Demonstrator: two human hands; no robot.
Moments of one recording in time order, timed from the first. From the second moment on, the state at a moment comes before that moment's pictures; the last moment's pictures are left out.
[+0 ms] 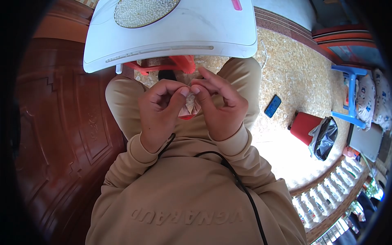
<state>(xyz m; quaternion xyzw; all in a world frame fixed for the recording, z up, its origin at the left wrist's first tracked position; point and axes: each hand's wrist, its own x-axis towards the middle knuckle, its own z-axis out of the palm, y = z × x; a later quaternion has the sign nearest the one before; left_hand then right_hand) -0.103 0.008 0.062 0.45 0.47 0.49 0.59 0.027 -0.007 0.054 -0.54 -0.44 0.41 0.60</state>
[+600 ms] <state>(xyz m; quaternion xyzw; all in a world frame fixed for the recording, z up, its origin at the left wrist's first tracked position) -0.105 0.008 0.067 0.41 0.46 0.46 0.64 0.031 -0.010 0.044 -0.52 -0.45 0.42 0.60</state>
